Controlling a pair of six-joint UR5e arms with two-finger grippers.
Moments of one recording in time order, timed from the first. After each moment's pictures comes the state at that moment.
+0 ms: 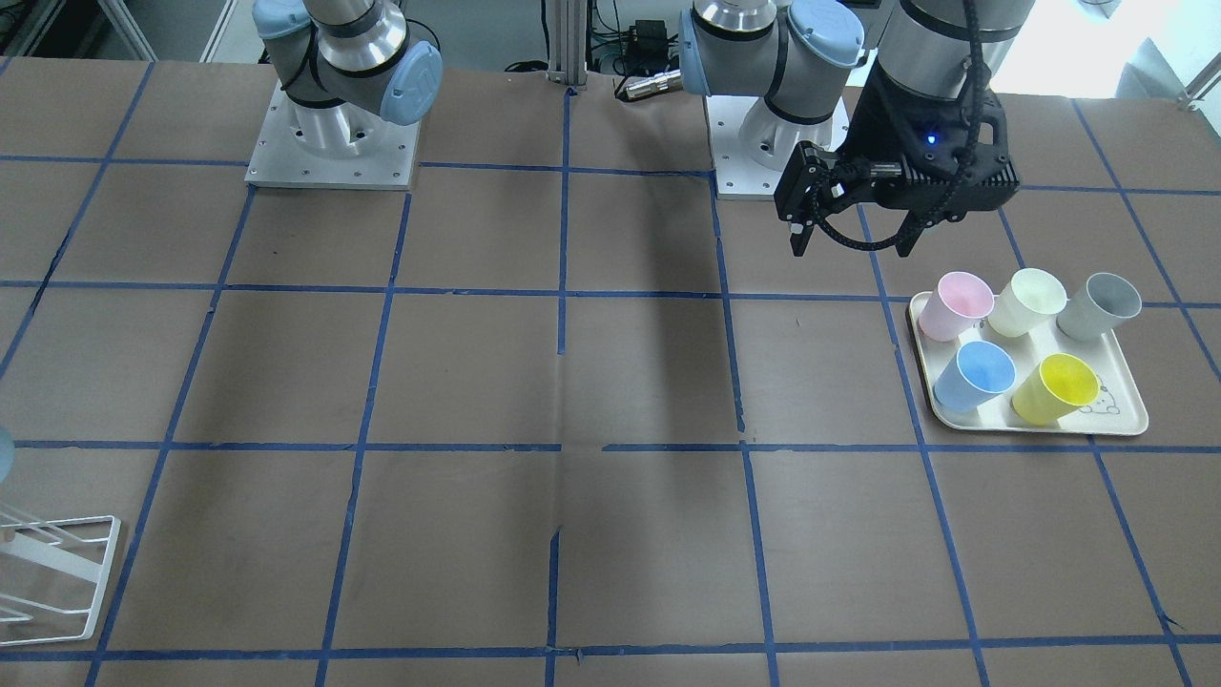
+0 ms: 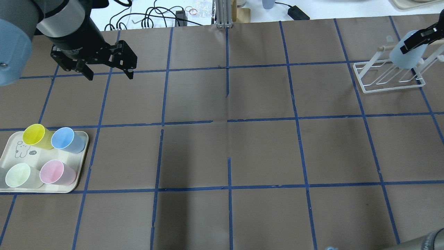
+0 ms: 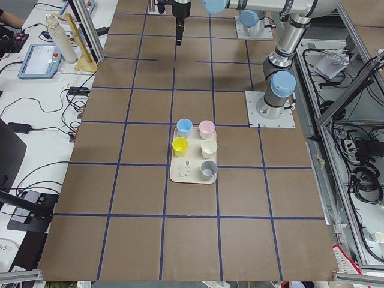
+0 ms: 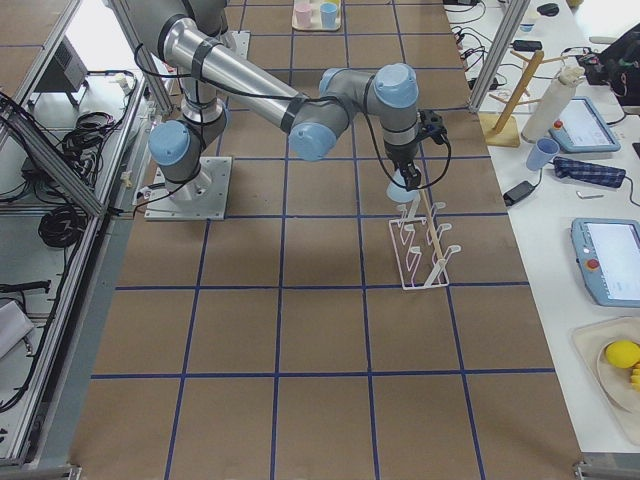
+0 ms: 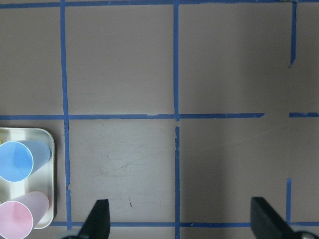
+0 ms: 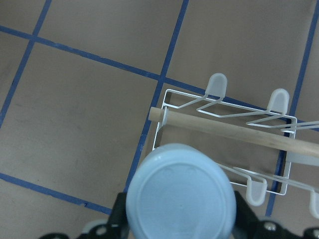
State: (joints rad) left arm -1.56 -1.56 -1.55 -1.52 1.60 0.02; right arm 1.05 -1.31 1.55 -2.02 -1.39 -0.82
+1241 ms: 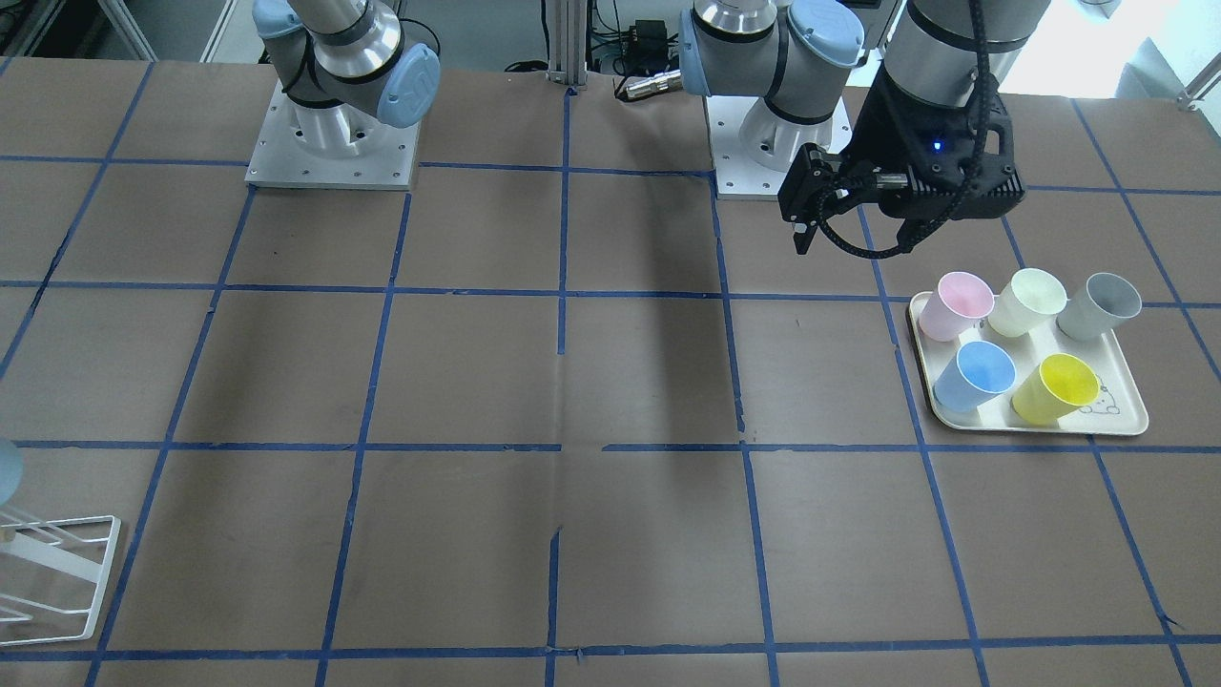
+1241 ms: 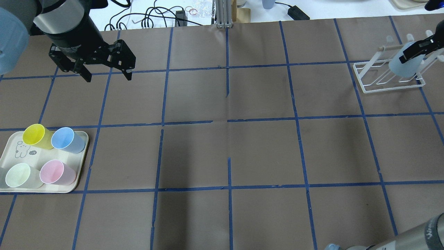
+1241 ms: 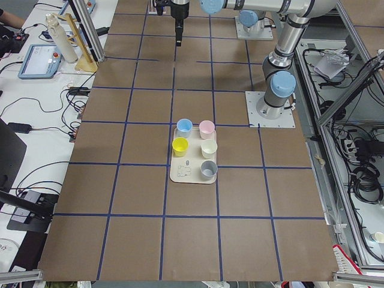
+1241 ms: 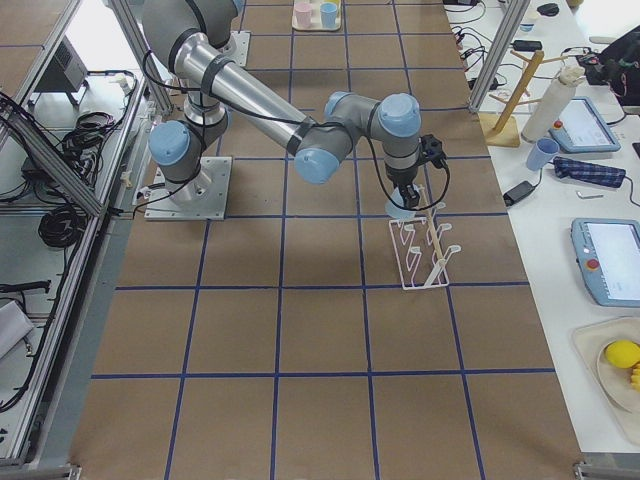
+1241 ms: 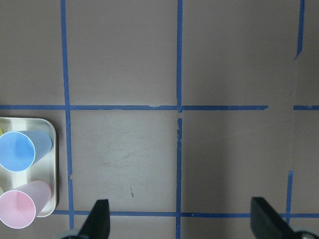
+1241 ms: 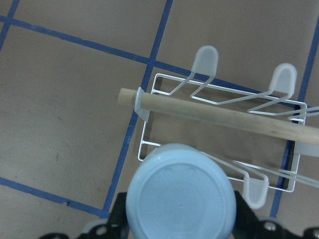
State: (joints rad) left arm -1.56 -1.58 -1.51 -1.60 1.60 0.00; right arm 1.02 -1.25 1.57 -2.05 -1.39 -0.84
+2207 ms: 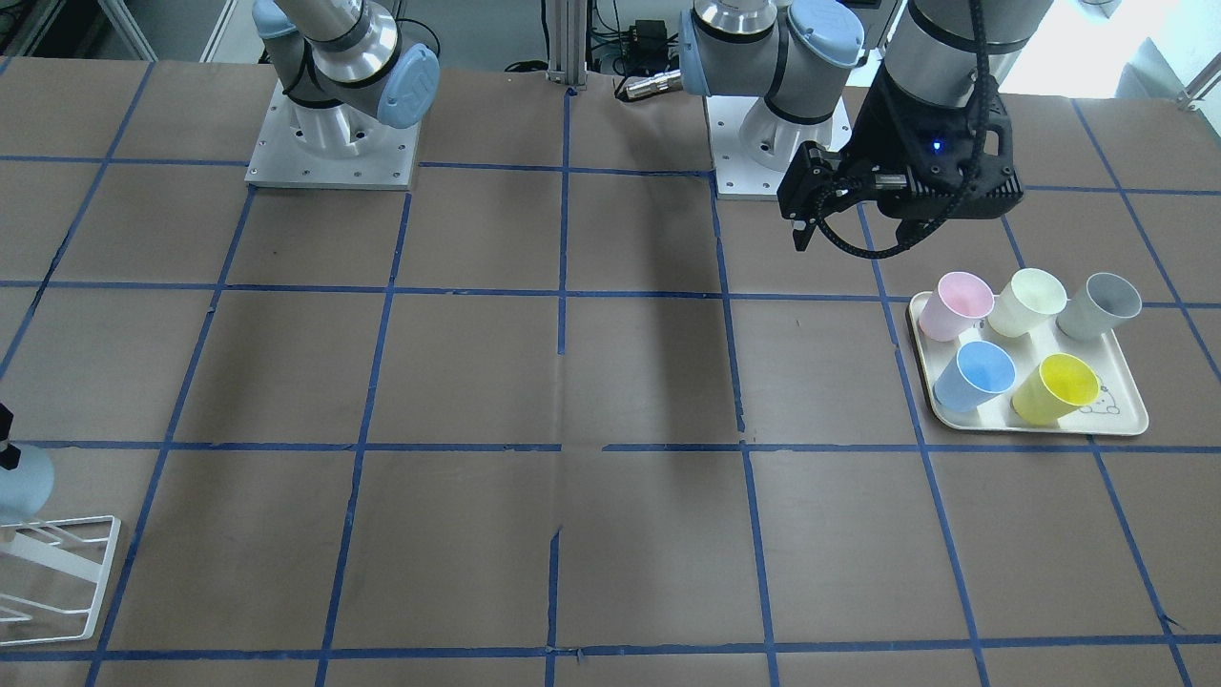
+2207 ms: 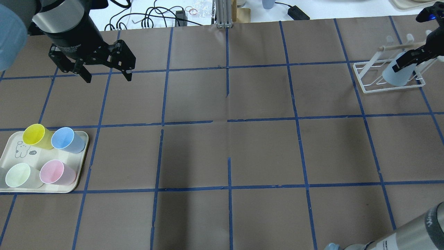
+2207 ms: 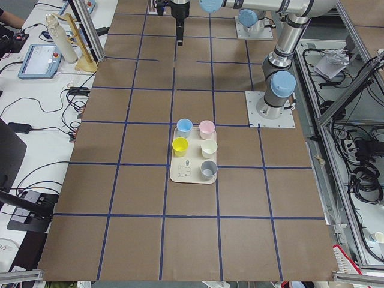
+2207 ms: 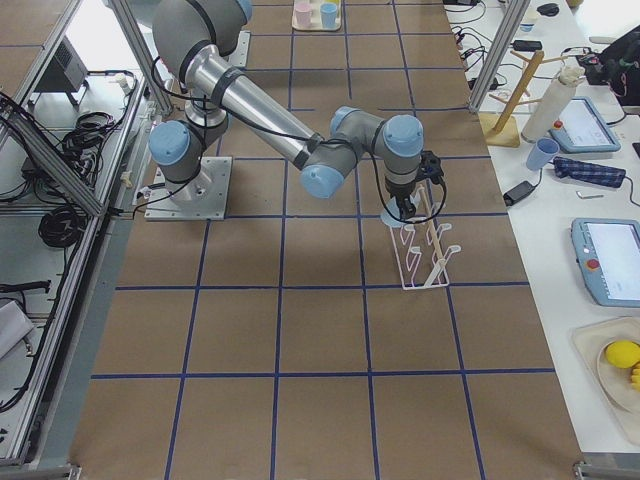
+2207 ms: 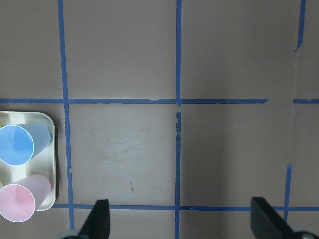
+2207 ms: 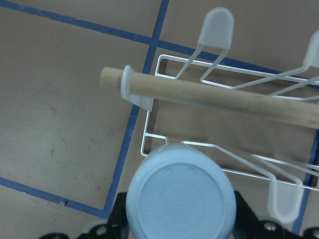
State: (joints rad) left arm -1.56 -1.58 -1.50 -1.62 1.60 0.00; right arm 1.01 -1.19 1.57 -2.04 -1.38 -0.83
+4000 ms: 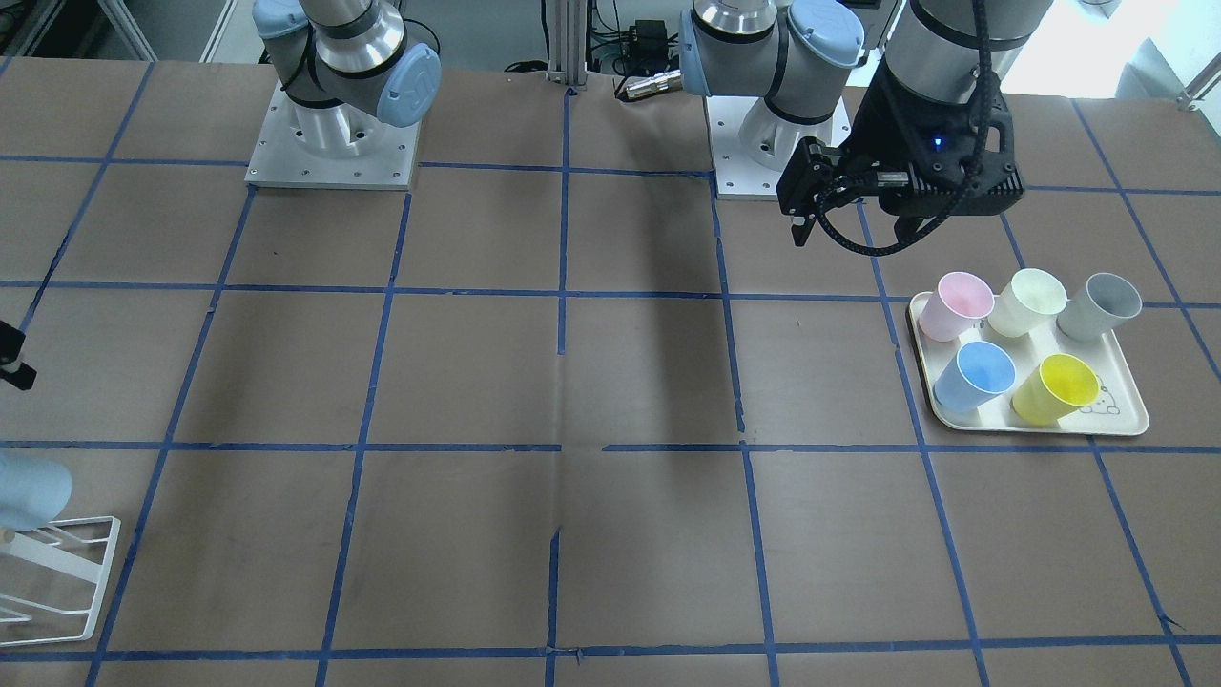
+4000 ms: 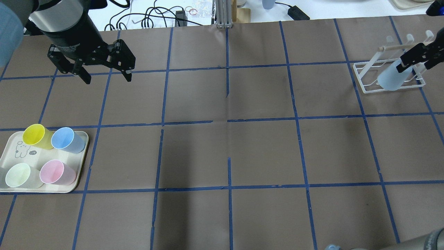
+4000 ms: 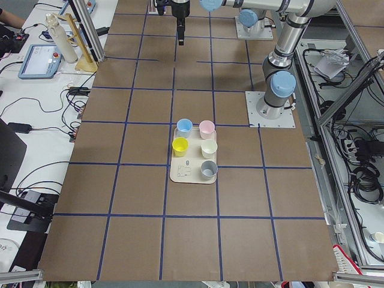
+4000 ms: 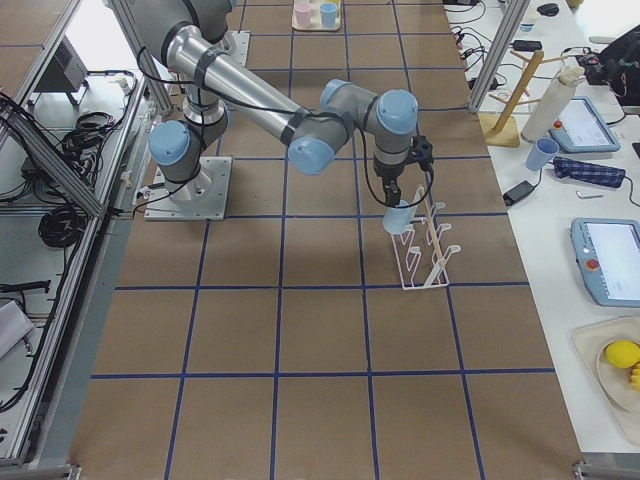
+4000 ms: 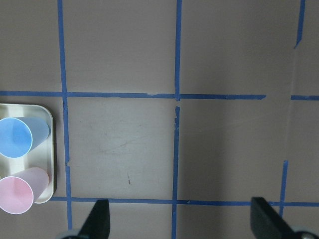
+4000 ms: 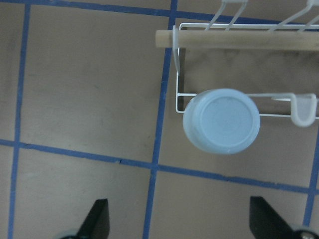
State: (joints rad) left arm -1.56 -1.58 -1.49 -1.64 1.59 -0.02; right arm 1.03 -1.38 1.57 -1.76 -1.42 -0.64
